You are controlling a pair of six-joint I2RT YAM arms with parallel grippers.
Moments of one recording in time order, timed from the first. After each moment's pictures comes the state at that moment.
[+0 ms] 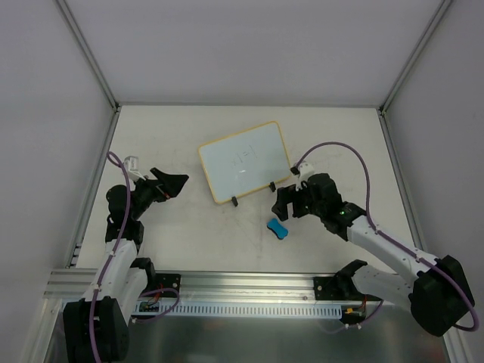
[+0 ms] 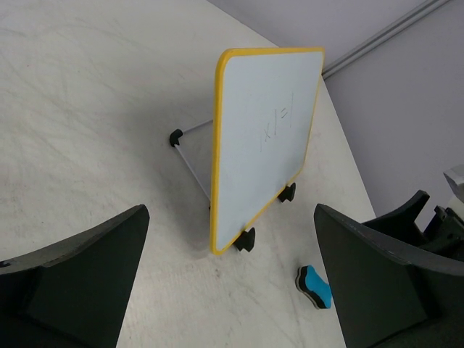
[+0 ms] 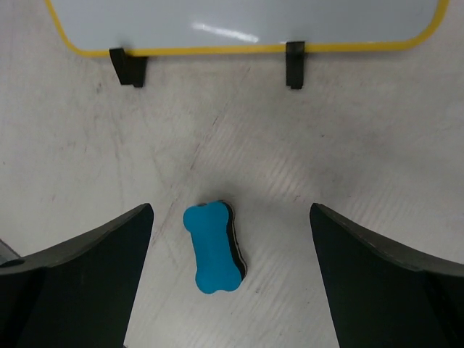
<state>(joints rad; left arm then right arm) 0.11 0.77 0.25 0.41 0.57 -0.71 0.58 1.03 0.57 -0.16 -0.13 0.24</state>
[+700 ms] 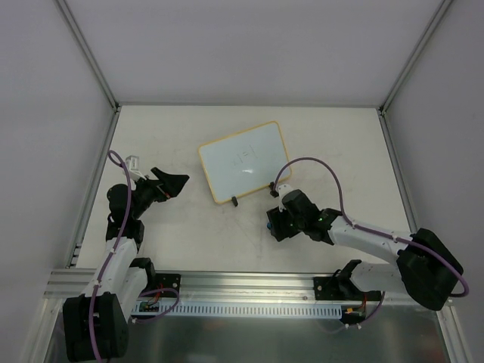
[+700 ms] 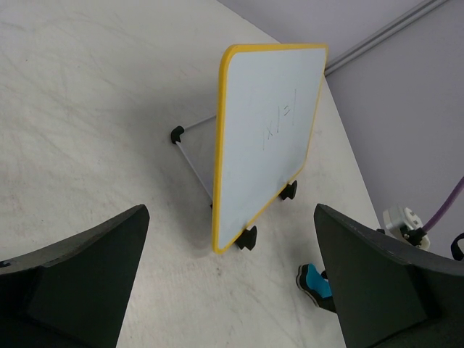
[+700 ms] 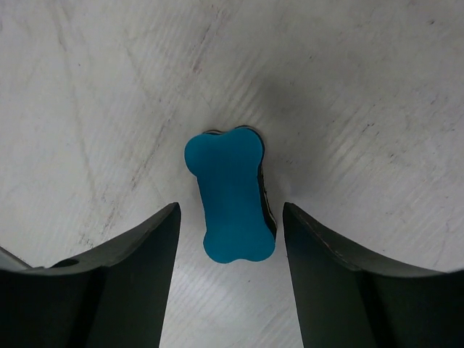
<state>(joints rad) 0.11 0.80 0.25 0.43 0.58 -0.71 0.82 1.21 0.53 -0.24 0.01 0.27</state>
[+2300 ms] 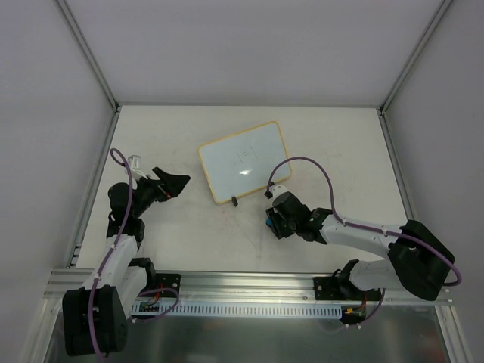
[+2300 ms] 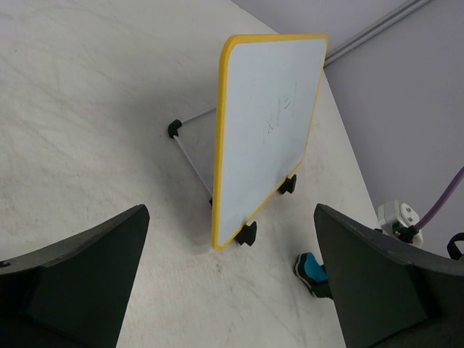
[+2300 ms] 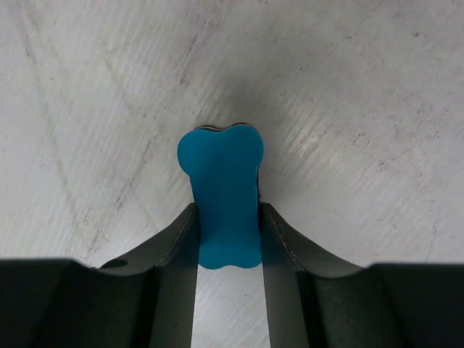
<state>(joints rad) 0.11 0.85 0.25 0.45 0.60 -0.71 0.90 1.30 0.57 -0.24 0.15 0.29</state>
